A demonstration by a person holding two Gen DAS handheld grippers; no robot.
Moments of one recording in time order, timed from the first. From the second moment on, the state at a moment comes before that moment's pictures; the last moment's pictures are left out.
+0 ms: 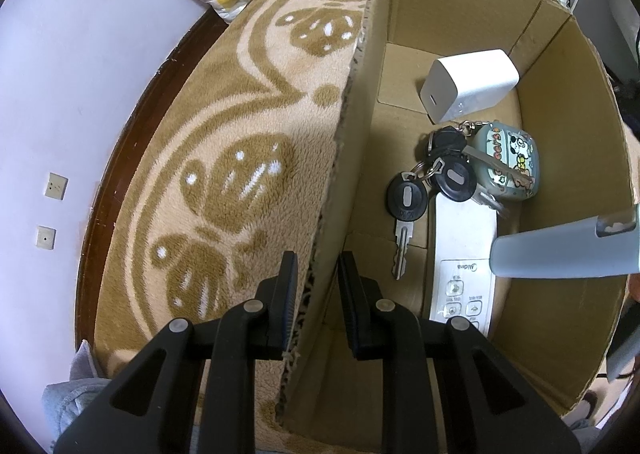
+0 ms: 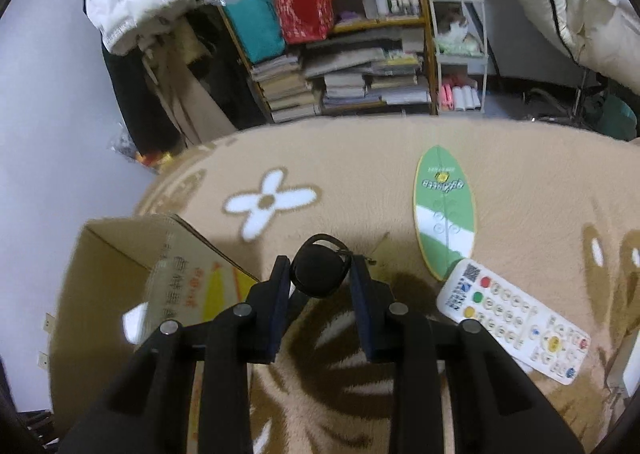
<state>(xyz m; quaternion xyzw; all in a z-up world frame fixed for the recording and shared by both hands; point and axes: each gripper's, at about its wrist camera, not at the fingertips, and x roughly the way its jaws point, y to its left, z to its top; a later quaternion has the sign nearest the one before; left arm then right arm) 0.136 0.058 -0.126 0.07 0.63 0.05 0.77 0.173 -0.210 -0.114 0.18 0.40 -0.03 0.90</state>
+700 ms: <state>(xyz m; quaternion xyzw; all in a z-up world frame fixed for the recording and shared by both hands) 0.135 0.059 -0.125 0.07 0.63 0.05 0.77 0.116 -0.126 -0.014 0.13 0.30 0.11 0.94</state>
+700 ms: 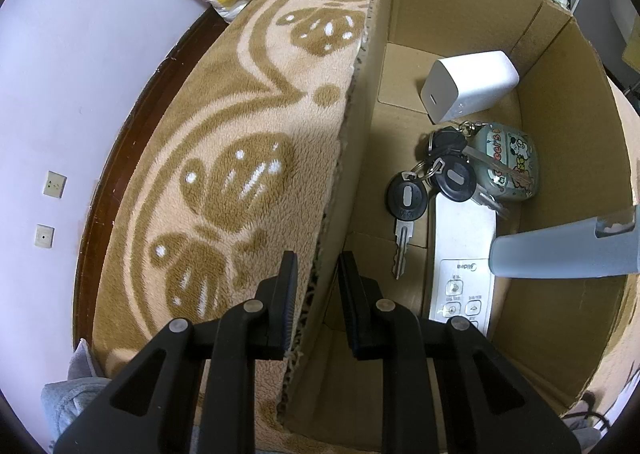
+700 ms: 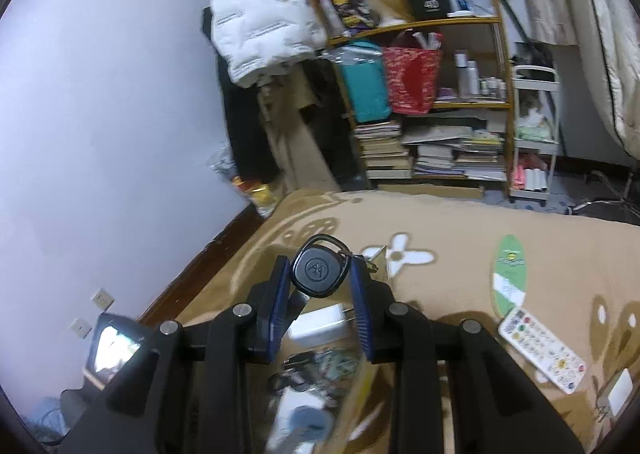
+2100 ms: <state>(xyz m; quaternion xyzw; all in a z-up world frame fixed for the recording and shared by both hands) 0.137 0.060 -0.125 0.07 0.63 0.05 0.77 0.124 -0.117 -0.051 0.09 0.34 0.08 0.93</state>
